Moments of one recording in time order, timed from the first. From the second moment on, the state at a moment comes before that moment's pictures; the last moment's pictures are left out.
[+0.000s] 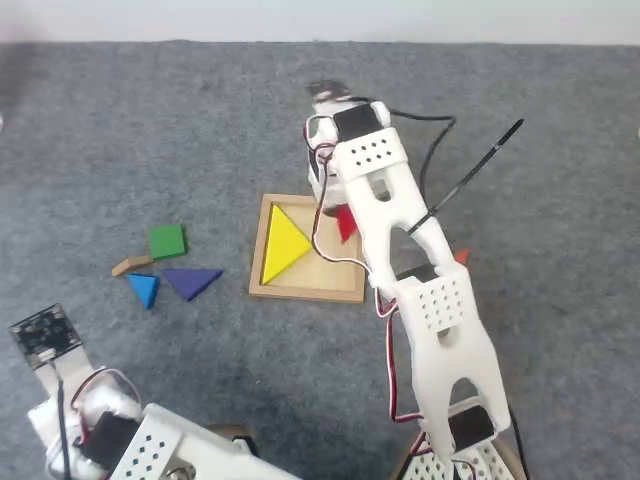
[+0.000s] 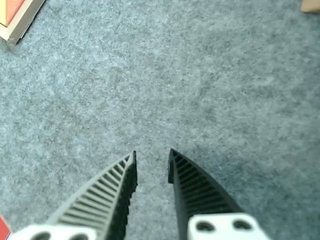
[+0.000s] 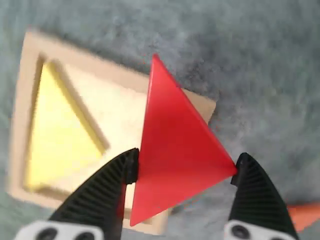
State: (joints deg) left arm -70.9 -103.1 96.9 73.3 -24.2; right arm -27.3 51.3 -59.0 100.2 -7.5
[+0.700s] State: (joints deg) left arm -70.9 -103.1 96.9 73.3 -24.2; right arm -38.7 57.1 -59.0 83.2 -72.5
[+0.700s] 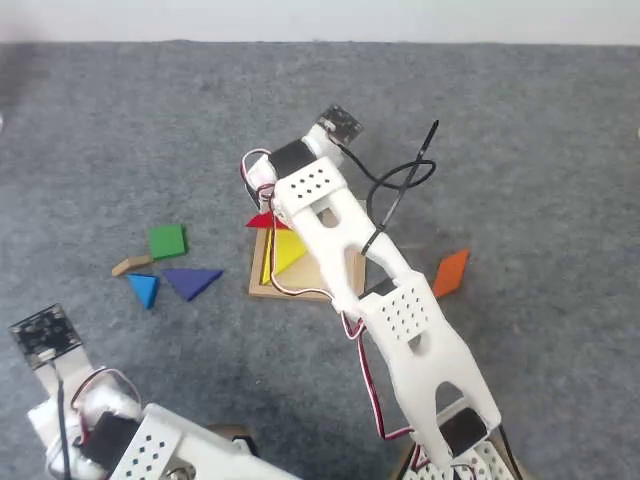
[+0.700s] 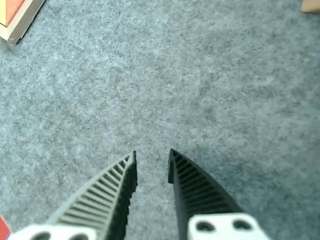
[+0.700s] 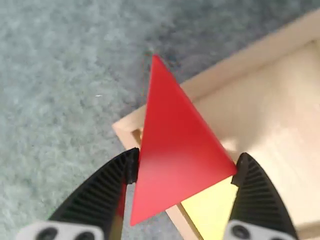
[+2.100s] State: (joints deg) left arm -70.9 -103.1 96.9 73.3 -24.2; right arm -36.9 60.9 -77.5 99.3 -9.8
